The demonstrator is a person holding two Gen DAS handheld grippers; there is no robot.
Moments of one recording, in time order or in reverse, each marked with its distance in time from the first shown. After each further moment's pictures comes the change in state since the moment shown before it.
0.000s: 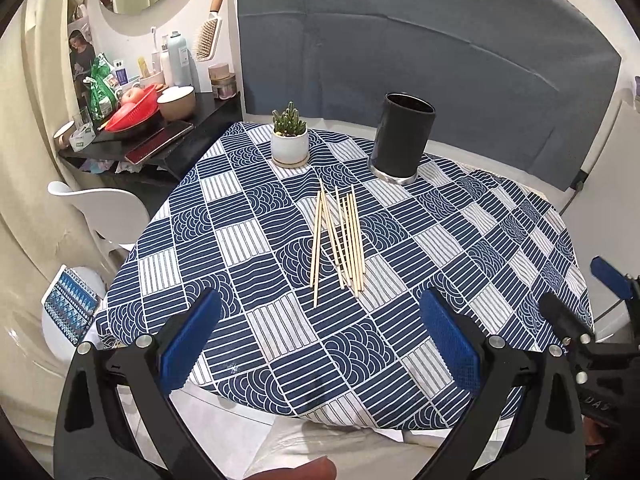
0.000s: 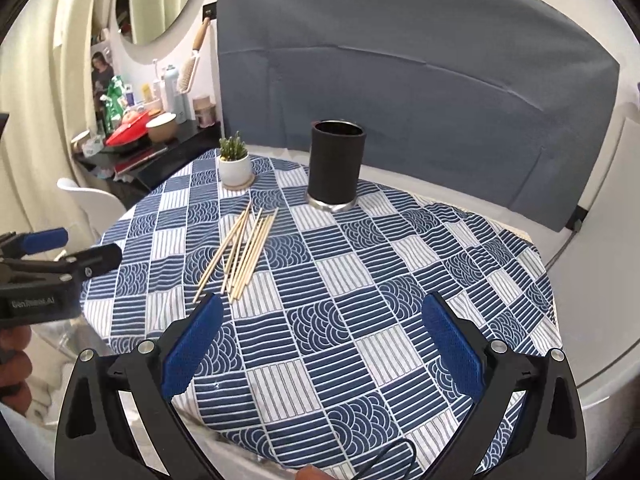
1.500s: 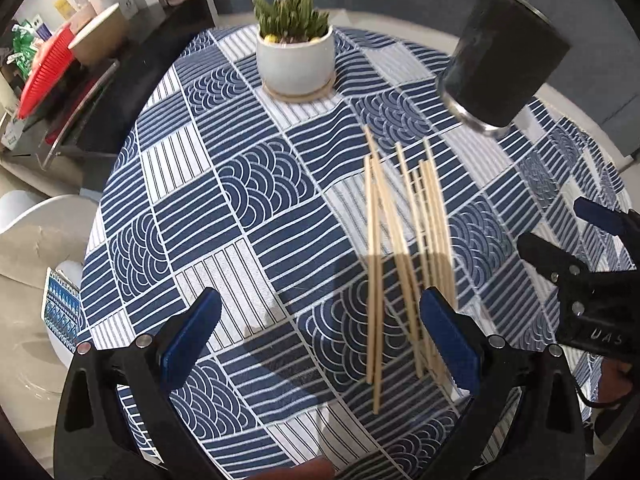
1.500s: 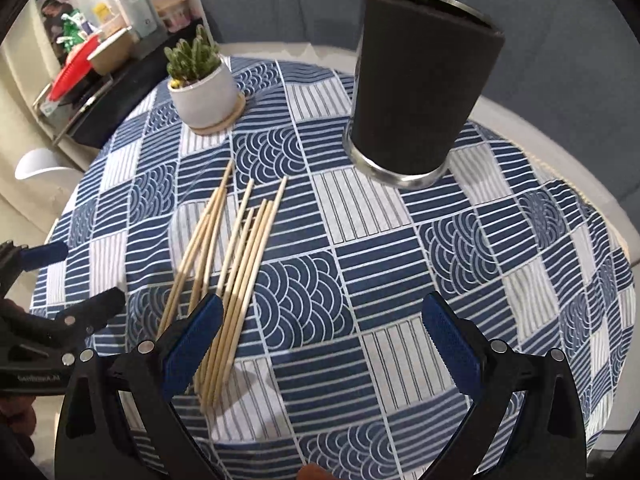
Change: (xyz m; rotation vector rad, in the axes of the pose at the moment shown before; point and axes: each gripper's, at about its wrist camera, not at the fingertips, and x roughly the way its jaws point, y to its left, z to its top) left arm 0.240 0.038 0.086 0.065 0.437 0.037; right arm 0.282 0.032 0.093 -0.015 0.444 0.132
